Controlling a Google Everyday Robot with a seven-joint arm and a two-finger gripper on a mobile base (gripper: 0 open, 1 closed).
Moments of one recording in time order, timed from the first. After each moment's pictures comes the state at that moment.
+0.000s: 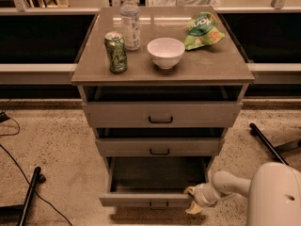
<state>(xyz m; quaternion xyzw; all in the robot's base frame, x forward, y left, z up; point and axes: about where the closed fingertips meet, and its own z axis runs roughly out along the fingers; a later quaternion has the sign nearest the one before) 0.480 -0.194 0.182 -0.68 0.68 0.18 0.21</state>
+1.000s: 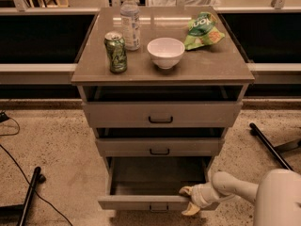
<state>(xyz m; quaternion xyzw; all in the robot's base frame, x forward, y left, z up) 0.478 -0.173 0.195 -0.68 0.66 0.20 0.25</state>
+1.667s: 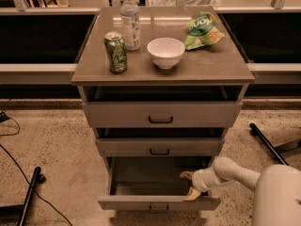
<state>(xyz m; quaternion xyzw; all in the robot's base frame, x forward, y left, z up) 0.533 -0.179 0.232 -0.70 0.64 0.18 0.27</state>
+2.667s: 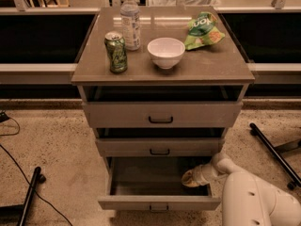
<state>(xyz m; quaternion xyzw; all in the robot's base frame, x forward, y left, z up) 0.593 -0.200 0.164 -0.65 0.68 0.22 0.27</state>
